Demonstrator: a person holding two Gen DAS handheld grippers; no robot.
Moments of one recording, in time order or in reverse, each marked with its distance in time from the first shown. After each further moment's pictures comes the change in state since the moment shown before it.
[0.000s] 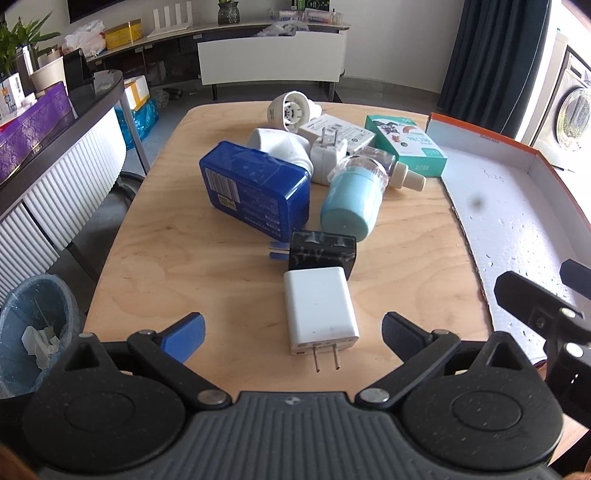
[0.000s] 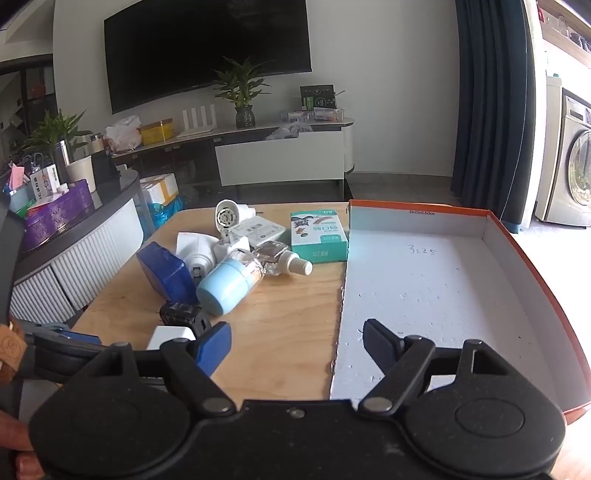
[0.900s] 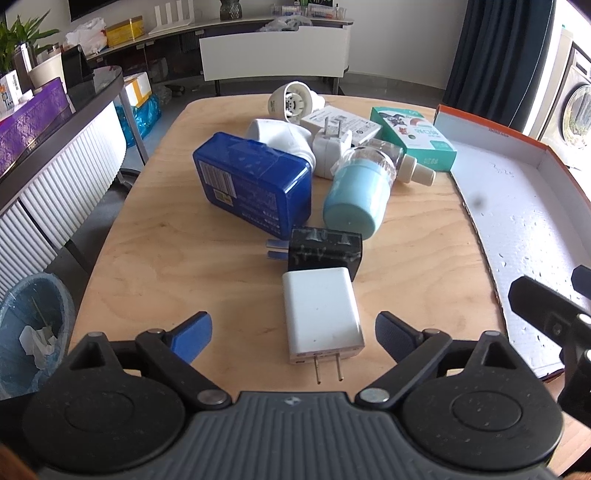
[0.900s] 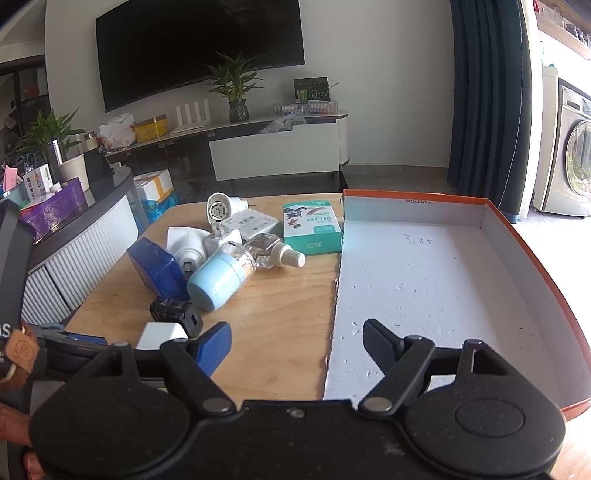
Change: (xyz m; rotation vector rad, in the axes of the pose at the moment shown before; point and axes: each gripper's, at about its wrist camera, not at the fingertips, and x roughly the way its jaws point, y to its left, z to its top) left arm 0.016 -0.003 0.003 -0.002 0.014 0.025; right arm 0.012 -0.003 -0.004 0.030 -0.036 0.005
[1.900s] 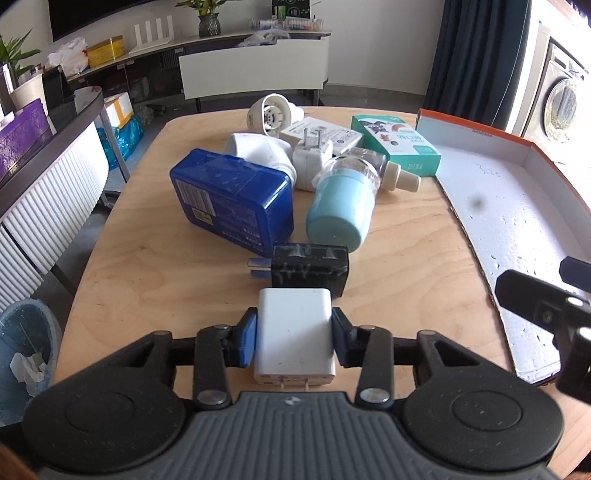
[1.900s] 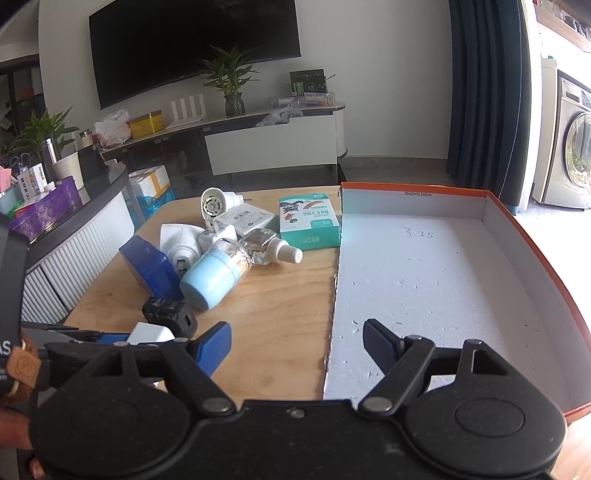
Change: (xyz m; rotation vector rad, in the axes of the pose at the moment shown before) left arm 0.005 0.000 -0.001 0.056 -0.058 -0.045; right arm 0.010 -0.005 0.006 0.010 -0.011 -0.002
